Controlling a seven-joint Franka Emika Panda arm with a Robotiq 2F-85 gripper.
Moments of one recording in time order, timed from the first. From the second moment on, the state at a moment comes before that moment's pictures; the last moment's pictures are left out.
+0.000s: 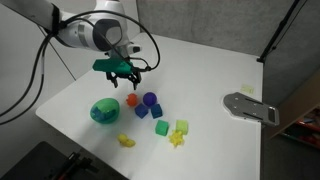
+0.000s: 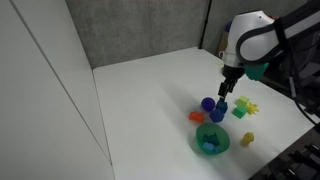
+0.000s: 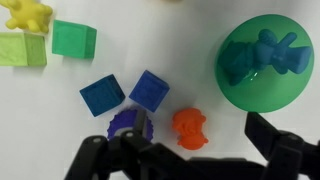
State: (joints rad) arm 0.03 0.34 0.07 -2.14 -0.05 2.32 -0.16
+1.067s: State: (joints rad) arm 0.02 -0.17 0.02 -2.27 -0.03 2.06 -0.08
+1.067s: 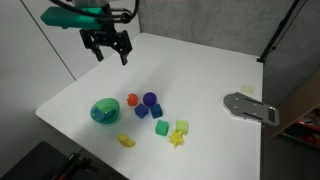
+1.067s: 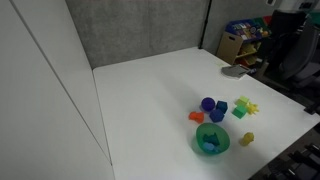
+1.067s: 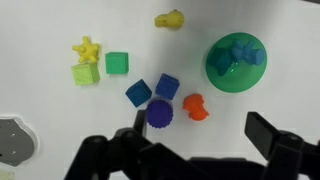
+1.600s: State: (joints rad) arm 0.02 -0.40 0.00 -2.35 -0.03 1.97 -0.08
